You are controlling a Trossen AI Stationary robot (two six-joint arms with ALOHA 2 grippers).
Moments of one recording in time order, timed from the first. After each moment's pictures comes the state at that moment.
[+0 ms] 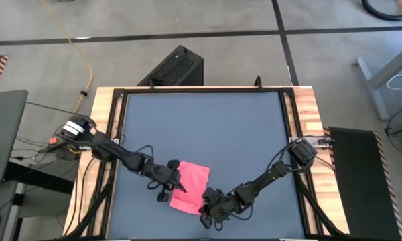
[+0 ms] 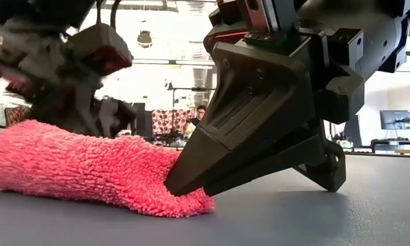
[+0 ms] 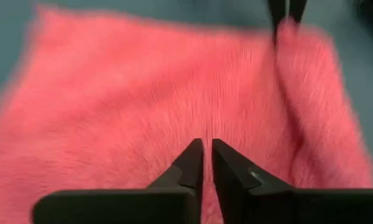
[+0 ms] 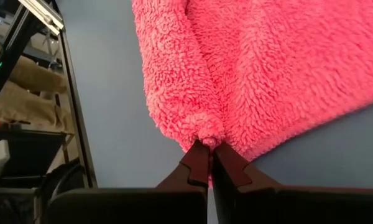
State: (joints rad) left arm -0.38 1.62 0.59 0.36 -0.02 -0.22; right arm 0.58 2.17 1.28 0.10 0.29 1.20
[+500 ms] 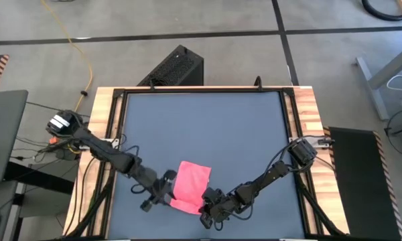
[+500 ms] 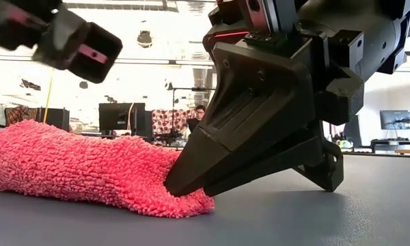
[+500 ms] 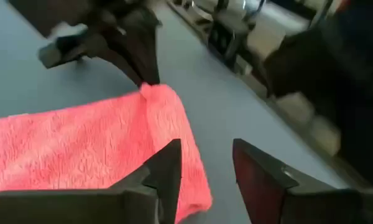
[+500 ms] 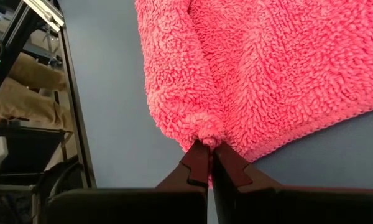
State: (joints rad) left arm -0.51 1.43 0.59 0.32 0.12 -0.07; right arm 0.57 2.17 1.28 0.09 0.29 1.18
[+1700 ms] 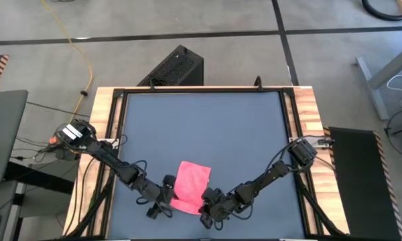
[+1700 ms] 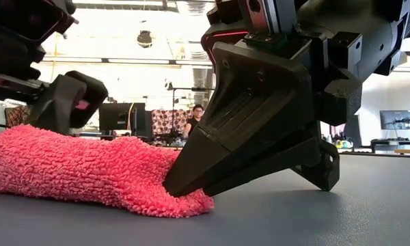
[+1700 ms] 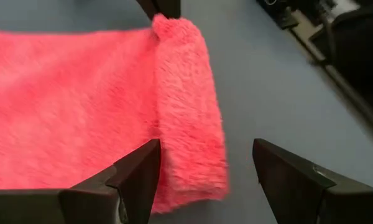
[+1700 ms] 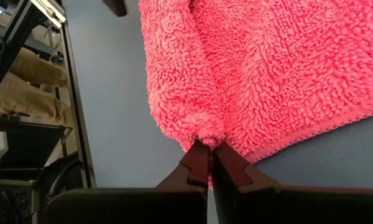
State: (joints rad) left arm -0.62 1.65 0.59 0.43 -0.09 -0.23; right arm 0.57 2.17 1.28 0.10 0.26 1.17
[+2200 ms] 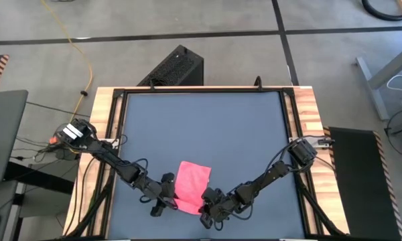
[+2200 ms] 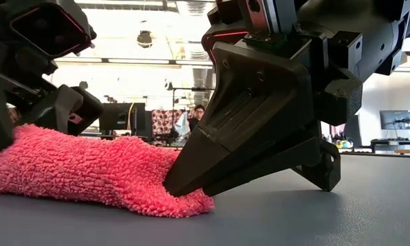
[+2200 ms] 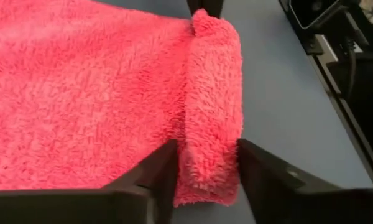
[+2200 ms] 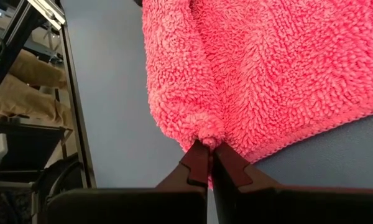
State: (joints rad) left arm -0.59 1.65 0.59 0.42 -0.09 -0.45; right arm 0.57 2.17 1.28 0.10 0.27 1.18
